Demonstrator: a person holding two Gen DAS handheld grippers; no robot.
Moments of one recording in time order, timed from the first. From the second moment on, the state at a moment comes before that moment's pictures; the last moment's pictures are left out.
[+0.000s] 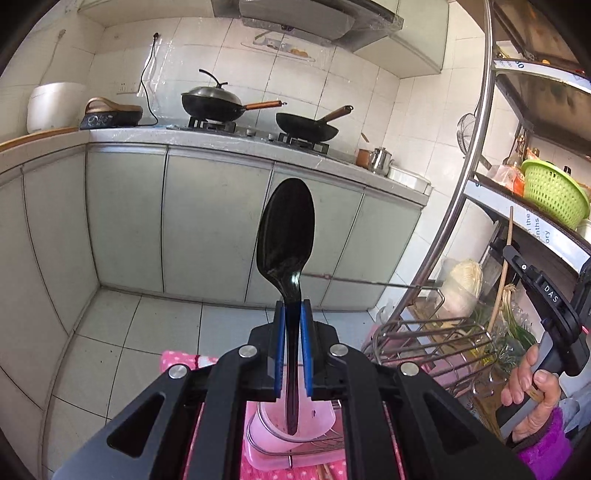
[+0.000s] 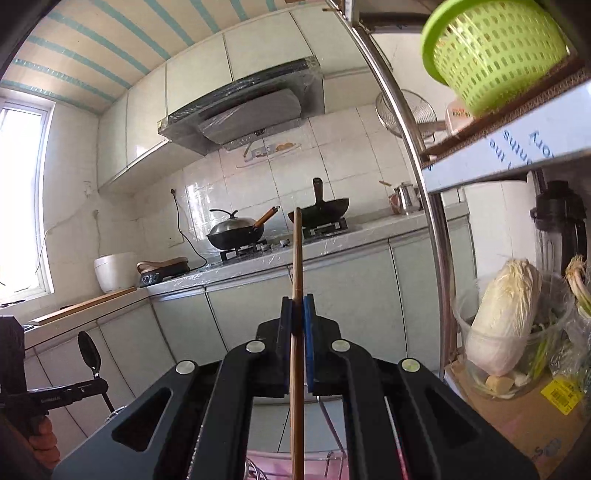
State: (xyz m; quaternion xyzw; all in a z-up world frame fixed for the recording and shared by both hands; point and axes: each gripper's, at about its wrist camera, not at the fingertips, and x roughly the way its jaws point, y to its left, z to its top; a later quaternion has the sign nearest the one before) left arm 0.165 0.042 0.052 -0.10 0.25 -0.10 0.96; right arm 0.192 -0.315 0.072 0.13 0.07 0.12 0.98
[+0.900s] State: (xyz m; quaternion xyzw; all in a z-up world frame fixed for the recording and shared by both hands) left arm 0.168 0.063 -0.007 -0.17 0.35 -0.09 0.92; right arm 0.184 -0.316 0.014 0.13 0.29 0.11 0.94
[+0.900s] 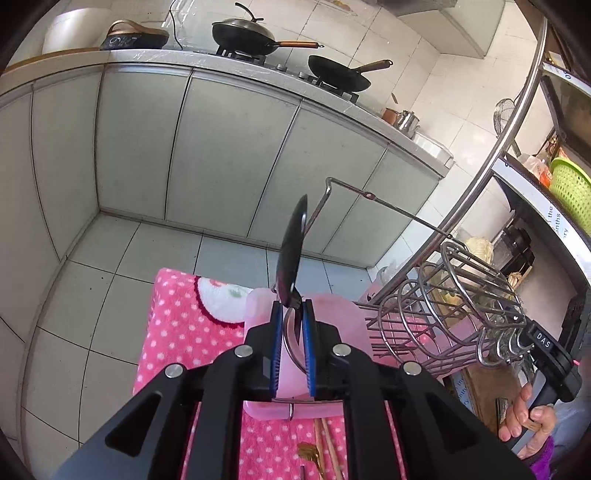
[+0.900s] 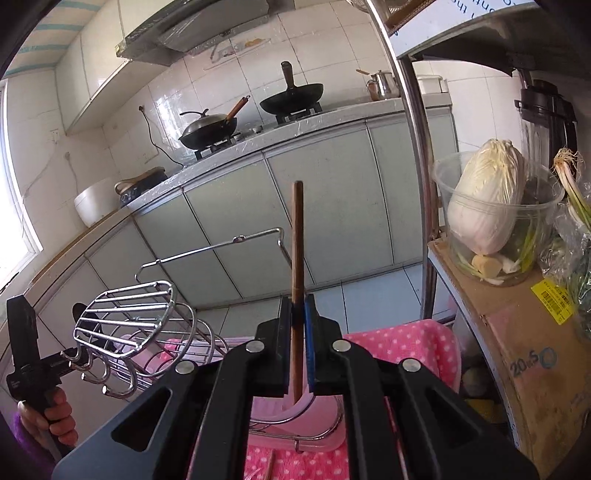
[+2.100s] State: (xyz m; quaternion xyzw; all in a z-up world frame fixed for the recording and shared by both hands) left arm 0.079 0.008 -0.116 -0.12 0.56 -0.14 0.81; right arm 0.069 -0.282 -0.086 0.14 0.46 0.14 0.87
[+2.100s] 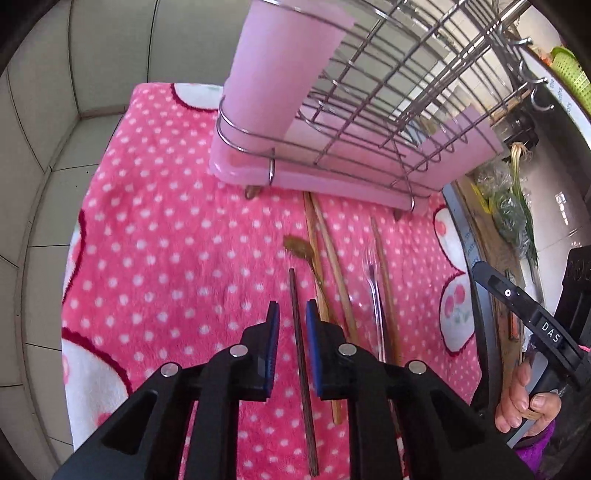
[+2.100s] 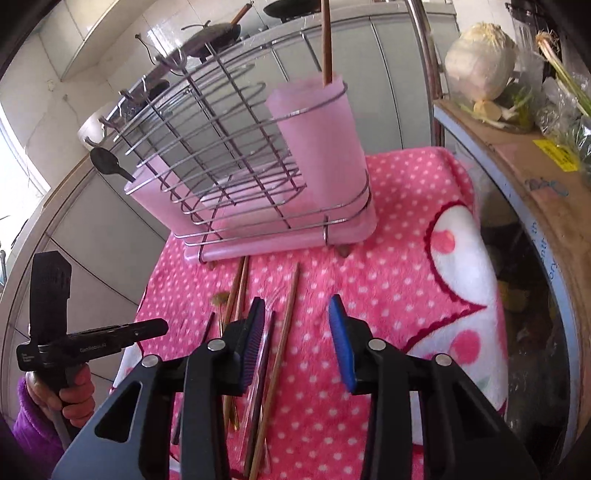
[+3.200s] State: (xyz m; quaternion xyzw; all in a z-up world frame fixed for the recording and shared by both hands) left arm 0.089 0.023 -0.118 -0.13 0.56 -0.15 0.80; right arm 0.136 -0.208 -0.158 0.06 0.58 0.11 0.81
